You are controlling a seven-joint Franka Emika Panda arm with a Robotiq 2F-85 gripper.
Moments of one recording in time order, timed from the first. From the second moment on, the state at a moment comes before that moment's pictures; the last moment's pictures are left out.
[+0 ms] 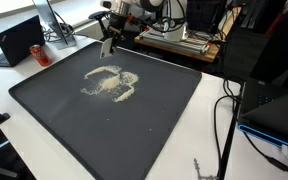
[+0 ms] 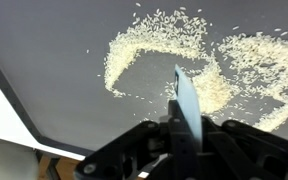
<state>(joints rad) 0.51 0.09 -0.62 -2.73 0.50 3.32 -0.75</state>
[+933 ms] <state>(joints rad) 0.62 0.02 -0.97 -2.51 0.01 2.79 -0.47</state>
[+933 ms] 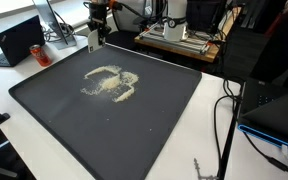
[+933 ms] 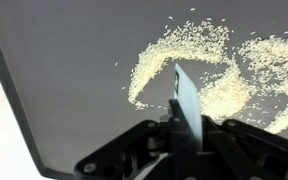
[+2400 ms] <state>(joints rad) 0.07 -0.38 -0.03 -2.59 -0.33 2.51 0.16</state>
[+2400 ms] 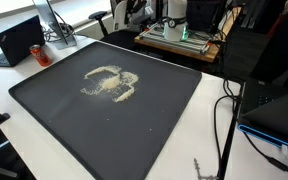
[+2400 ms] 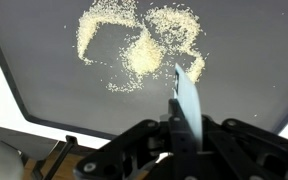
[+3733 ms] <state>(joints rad) 0.06 -0.14 0.44 -2.42 -0.82 2.27 0.57</state>
